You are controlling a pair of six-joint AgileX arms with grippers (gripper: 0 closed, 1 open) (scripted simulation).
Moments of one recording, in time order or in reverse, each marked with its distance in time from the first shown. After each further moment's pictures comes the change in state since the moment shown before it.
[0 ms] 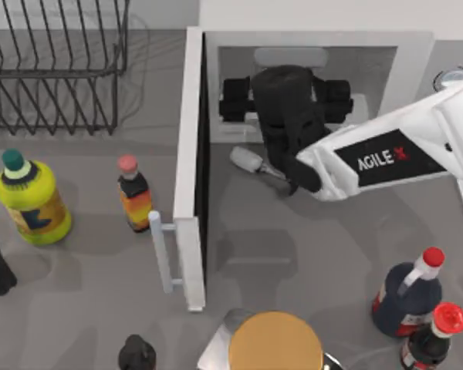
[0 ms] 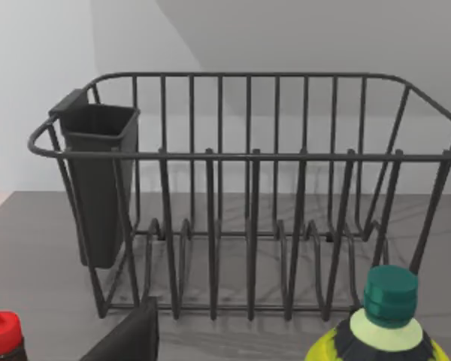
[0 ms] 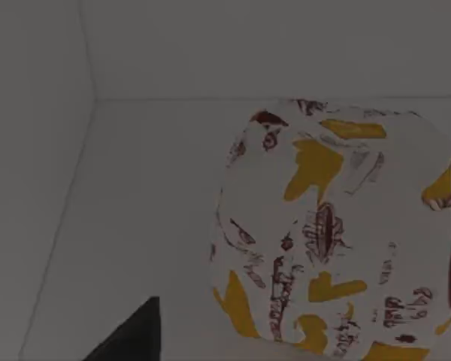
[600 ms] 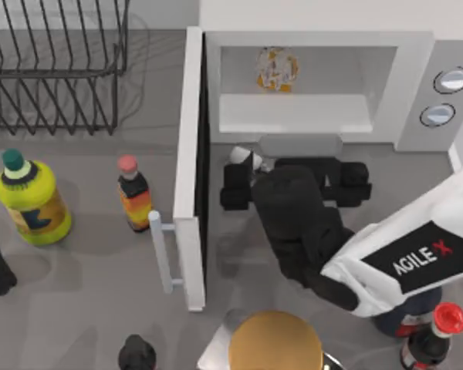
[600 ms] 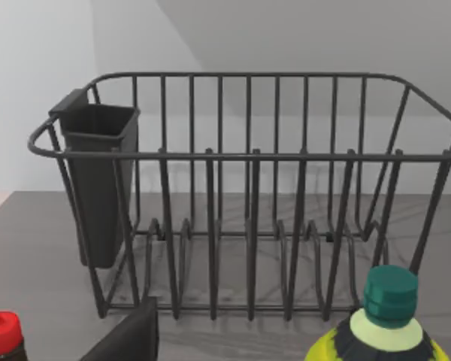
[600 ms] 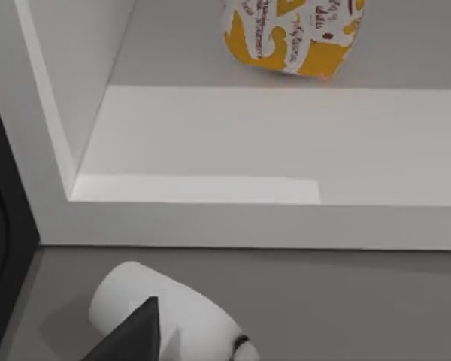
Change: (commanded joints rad) left arm 0.000 0.000 0.000 0.000 0.000 0.000; right arm 0.204 -0.271 -0.544 0.203 0.162 0.089
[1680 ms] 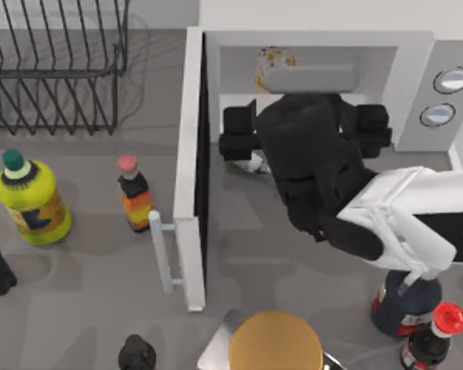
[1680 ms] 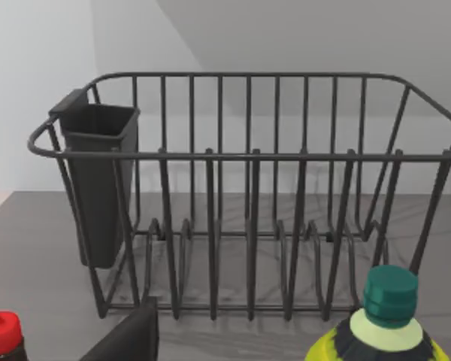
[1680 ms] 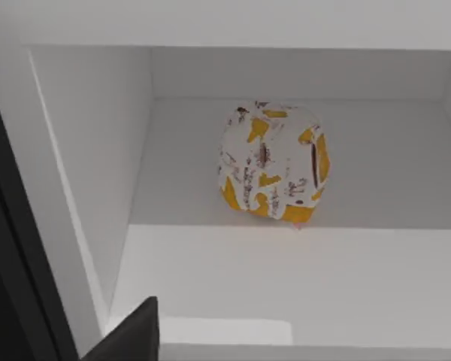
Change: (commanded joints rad) left arm 0.000 0.000 0.000 0.000 0.000 0.000; right arm -0.002 -0.284 0.097 -0.392 -0.003 0.000
